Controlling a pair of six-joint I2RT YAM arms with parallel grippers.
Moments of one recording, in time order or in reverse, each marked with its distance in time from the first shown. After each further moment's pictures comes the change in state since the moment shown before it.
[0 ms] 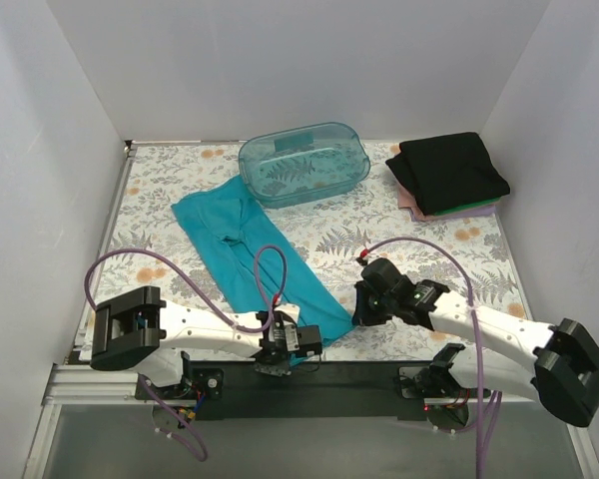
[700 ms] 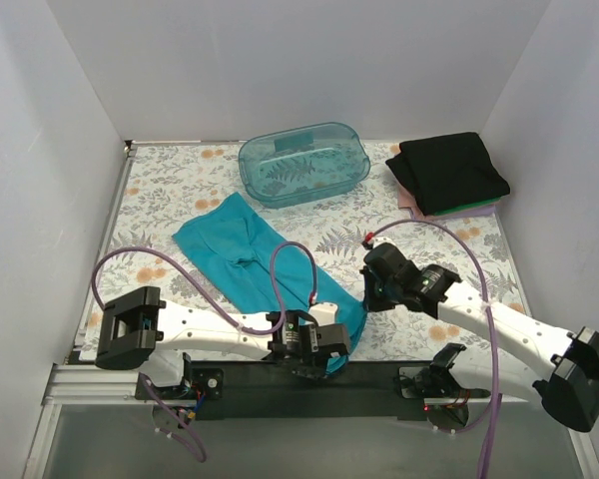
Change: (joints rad) left arm -0.073 0.047 0.203 0.167 0.062 0.035; right arm -0.017 -0.073 0.173 -0.259 0.157 -0.078
